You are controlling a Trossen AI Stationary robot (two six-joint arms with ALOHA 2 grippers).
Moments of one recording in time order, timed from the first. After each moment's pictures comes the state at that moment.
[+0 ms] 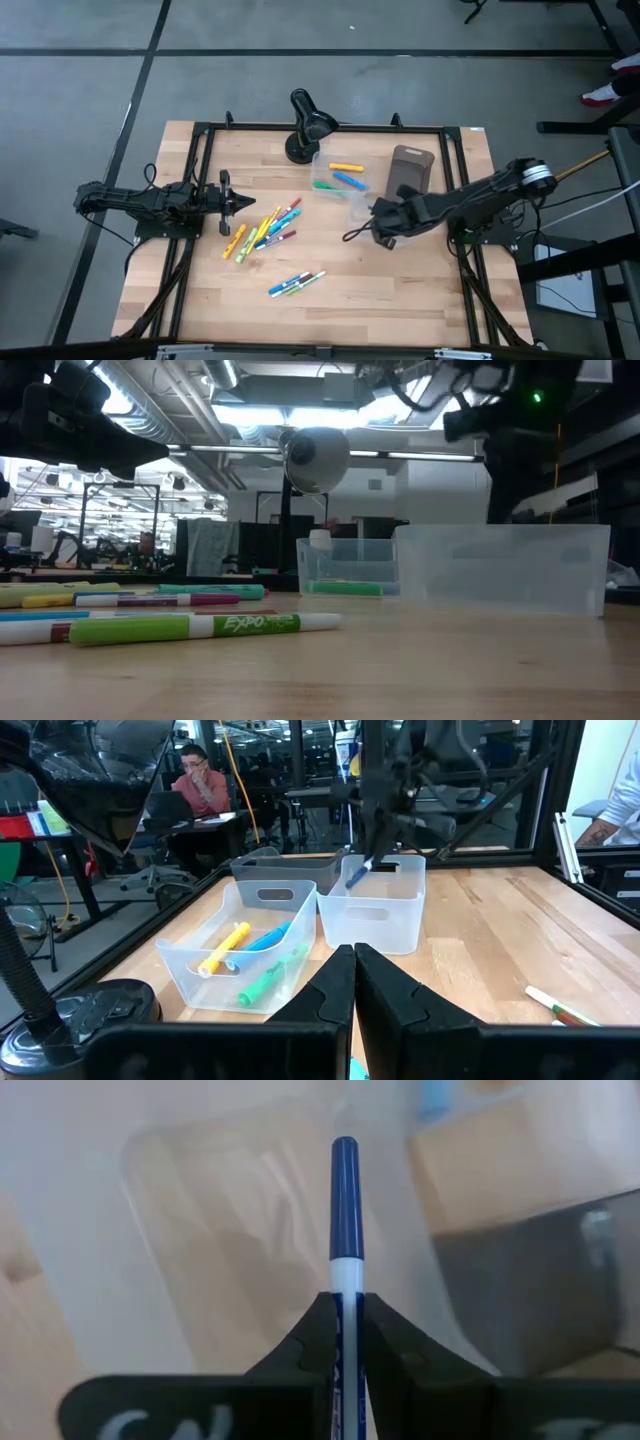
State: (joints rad) left arm -0.07 0.08 0.01 0.04 -0.21 0.05; right arm 0.24 1.44 0.98 -0.95 0.43 0.66
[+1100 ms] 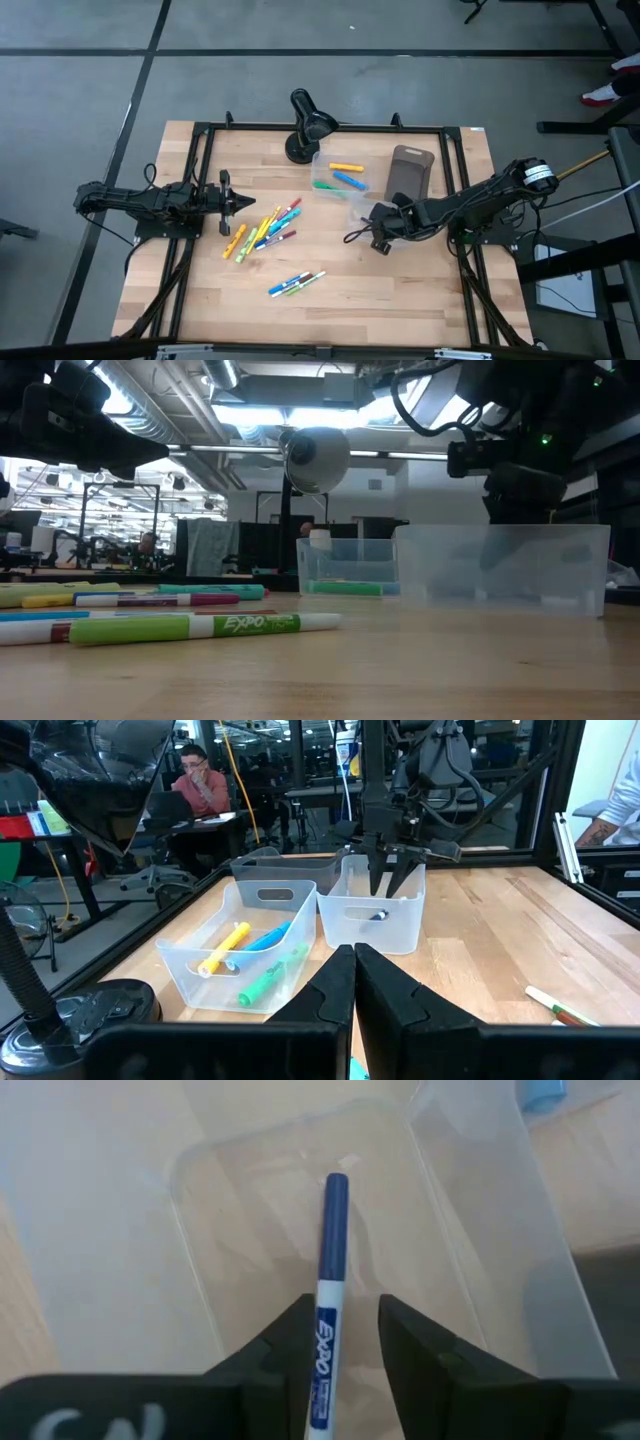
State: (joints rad) left arm -0.07 0.08 0.01 0.04 -0.21 0.05; right arm 0.24 1.42 0.77 -0.58 0.37 0.65
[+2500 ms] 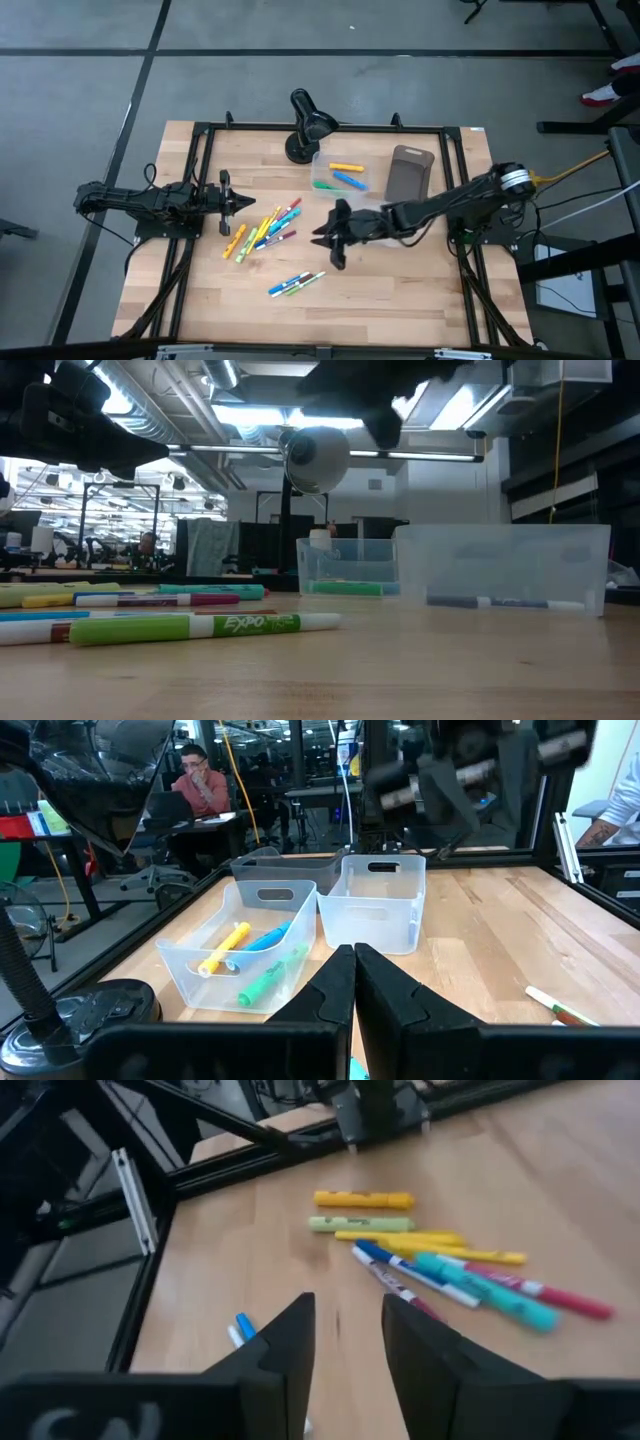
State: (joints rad) left arm -0.07 0.08 0.01 0.04 -0.21 0.05; right arm 0.24 1.62 1.06 0.16 0.20 0.41
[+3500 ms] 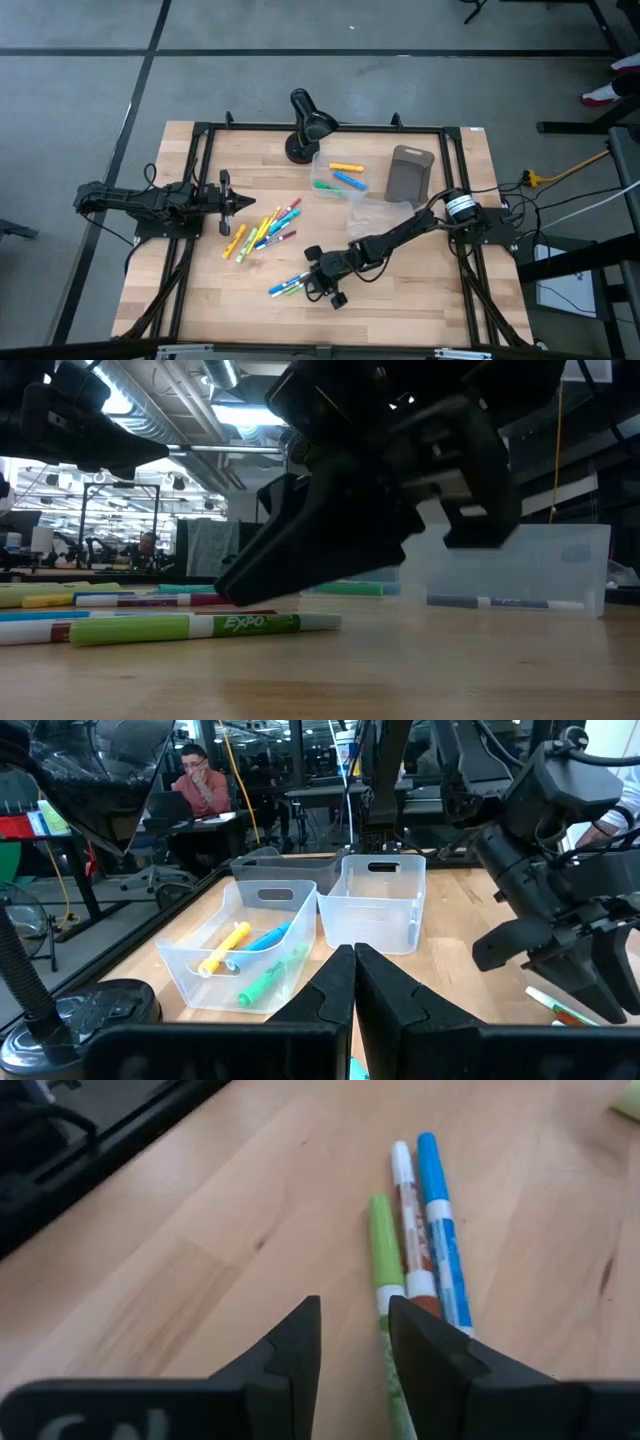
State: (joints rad) left arm -0.07 0.08 0.01 0.04 -0.22 0.05; right arm 0.34 2.09 1.20 0.31 -0.10 -0.17
